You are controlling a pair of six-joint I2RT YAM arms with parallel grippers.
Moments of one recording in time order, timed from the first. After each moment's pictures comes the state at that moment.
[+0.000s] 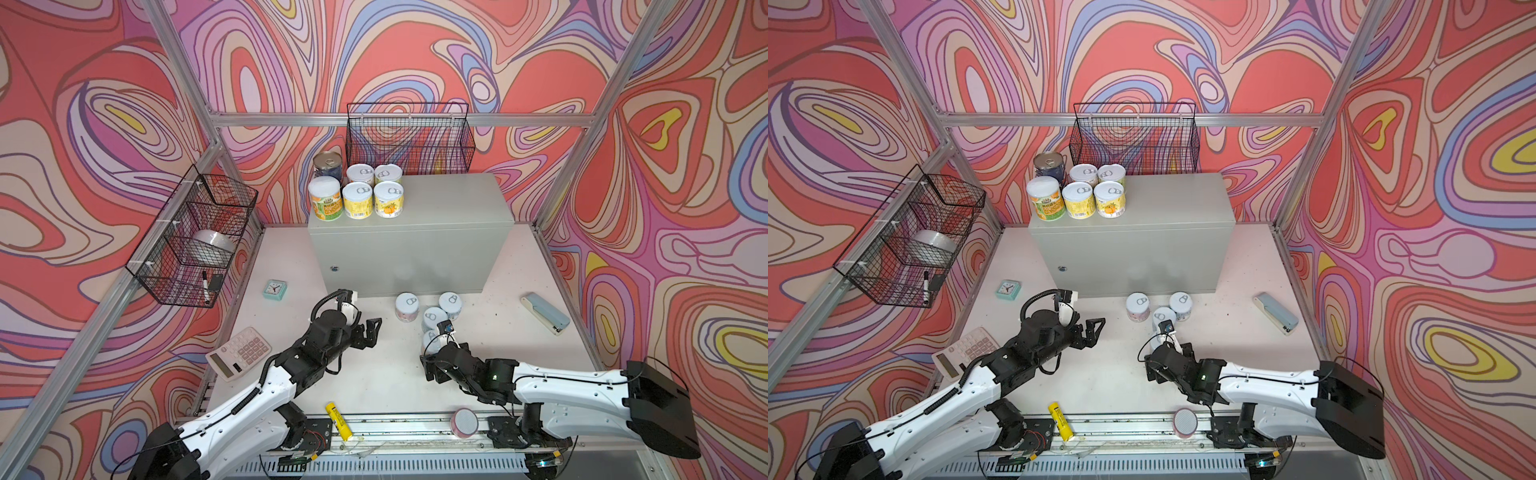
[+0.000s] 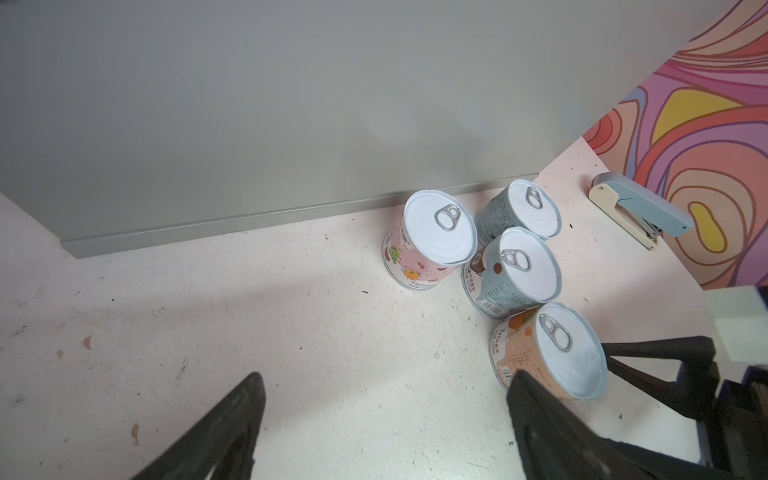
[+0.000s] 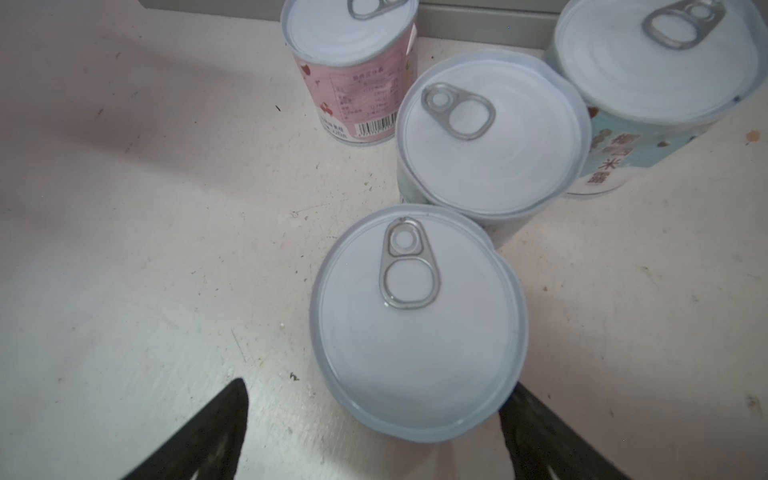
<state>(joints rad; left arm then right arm) -0.66 0.89 0.45 -0.06 -0.06 -0.46 1.12 1.19 0.47 -0.18 0.43 0.69</state>
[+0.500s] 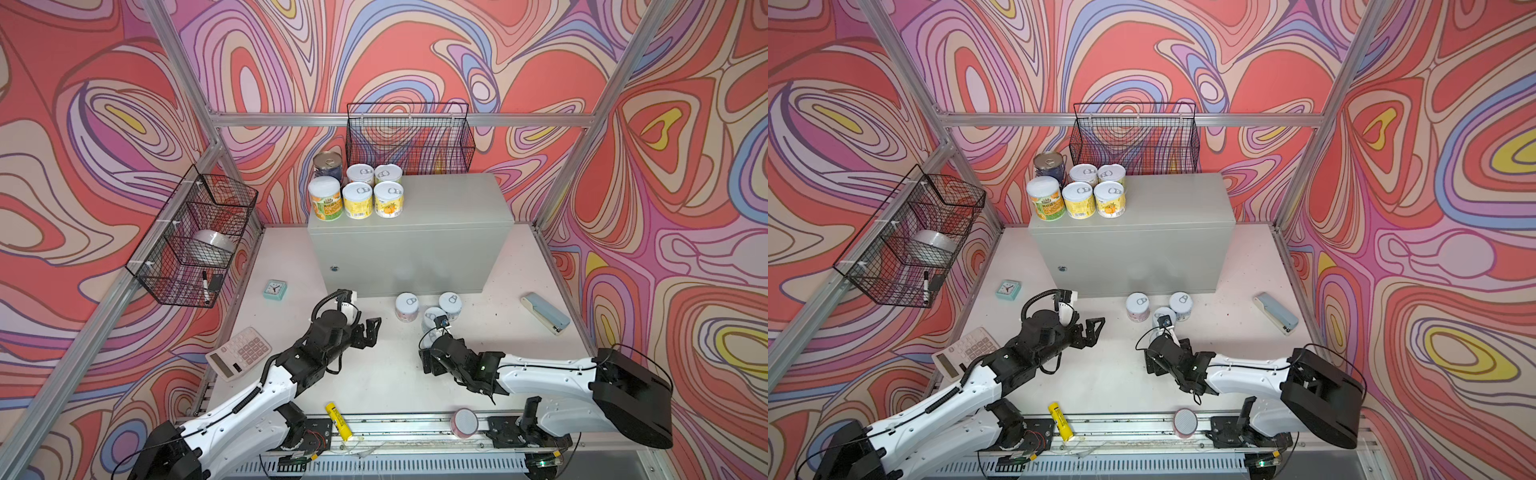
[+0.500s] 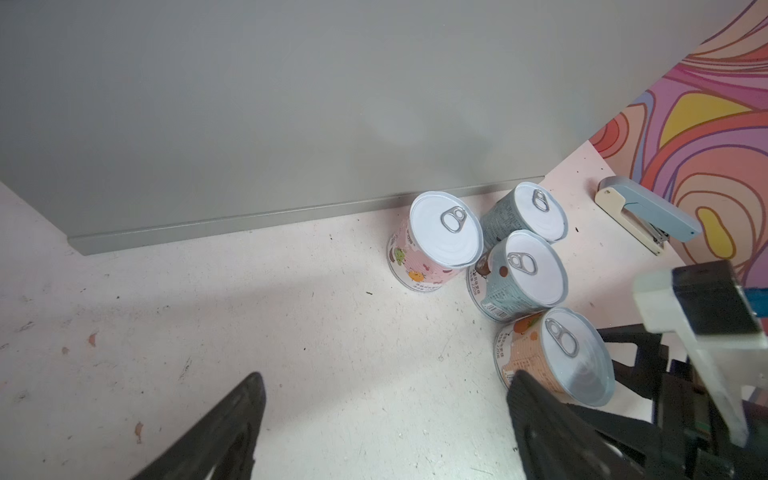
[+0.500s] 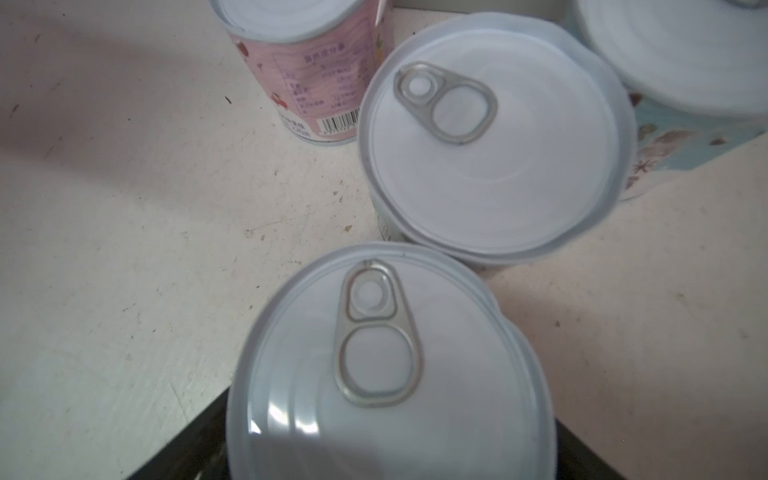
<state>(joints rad) -0.66 0.89 0.44 -0.05 -0.08 -0.48 1.01 1.33 0.47 -0.05 0.37 0.63</state>
